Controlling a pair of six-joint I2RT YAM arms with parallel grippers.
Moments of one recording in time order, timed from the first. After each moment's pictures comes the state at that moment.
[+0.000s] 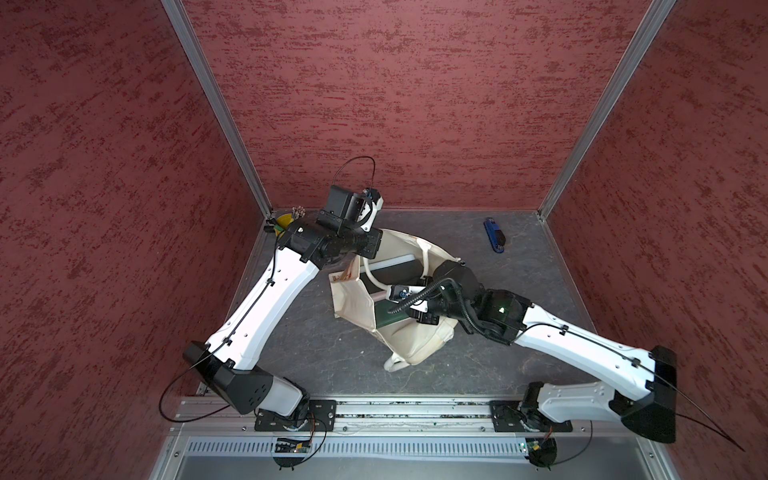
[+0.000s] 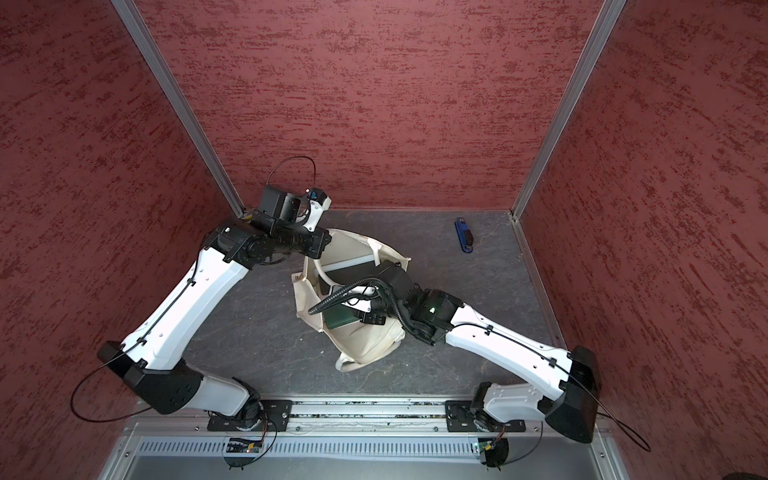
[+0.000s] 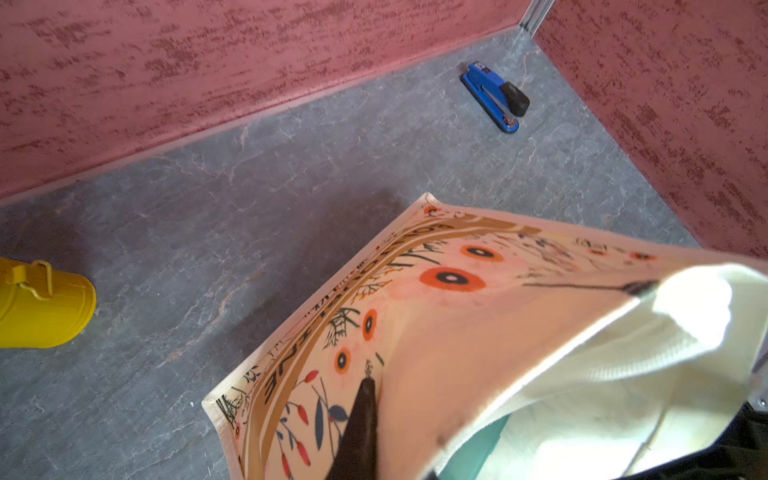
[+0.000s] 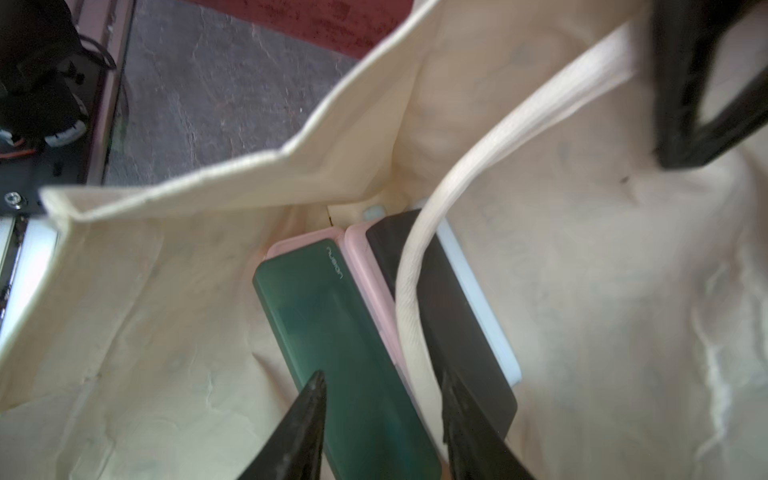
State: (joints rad) left arm -0.52 1.47 1.76 -1.03 0.04 -0.09; right arm 0.99 1.26 1.13 -0.45 -0.01 -0.59
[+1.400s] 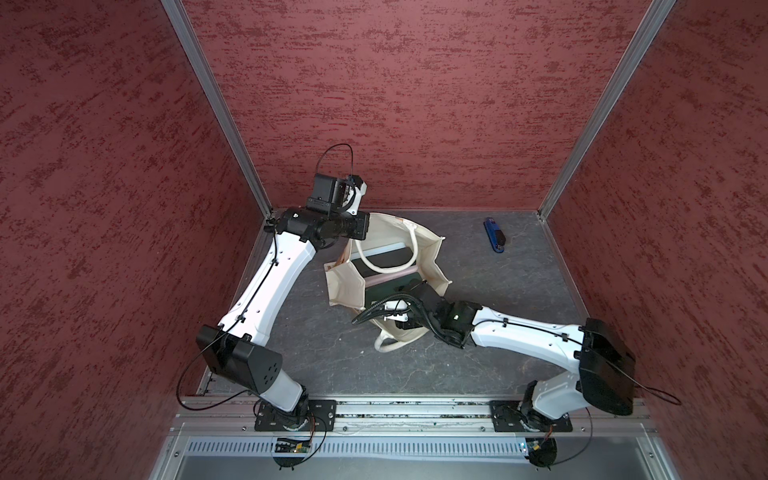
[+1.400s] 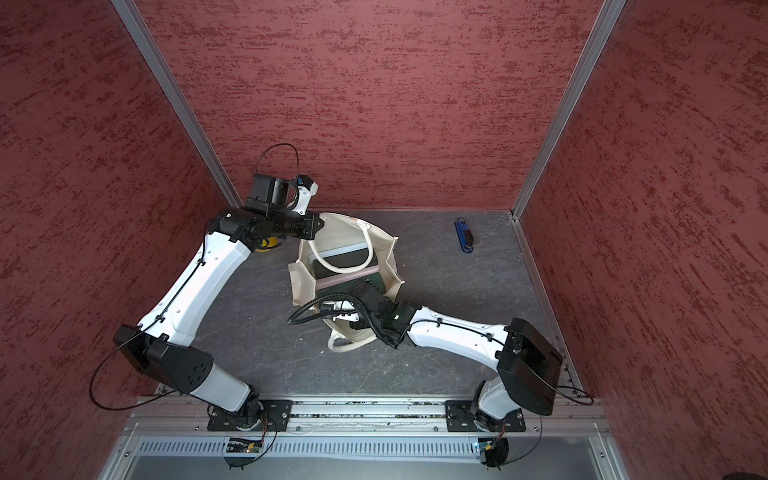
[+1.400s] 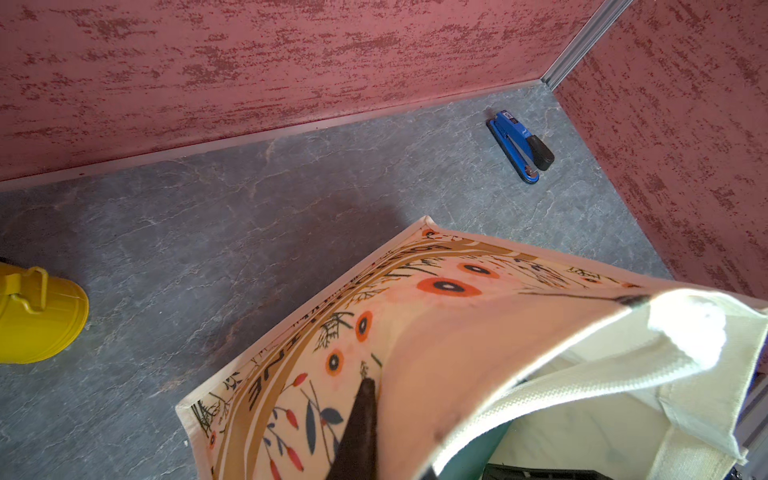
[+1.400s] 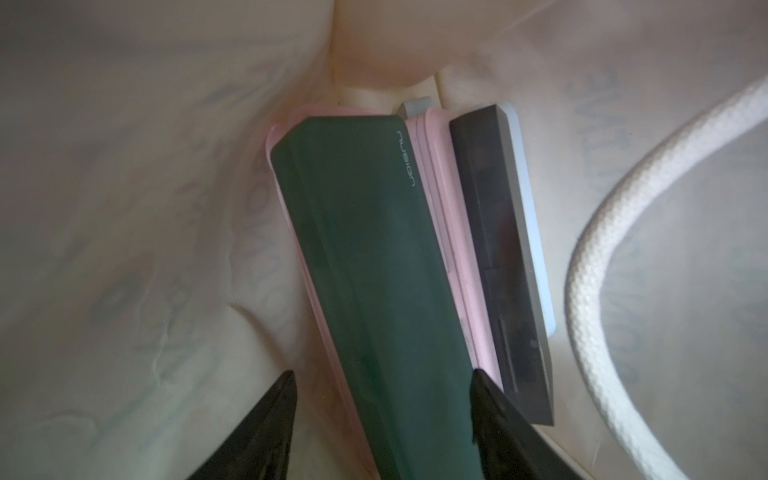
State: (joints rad) left arm -0.34 1.57 1.77 -0.92 0.20 -0.11; right arm 1.04 1.51 1.03 -0.20 0.25 -0.80
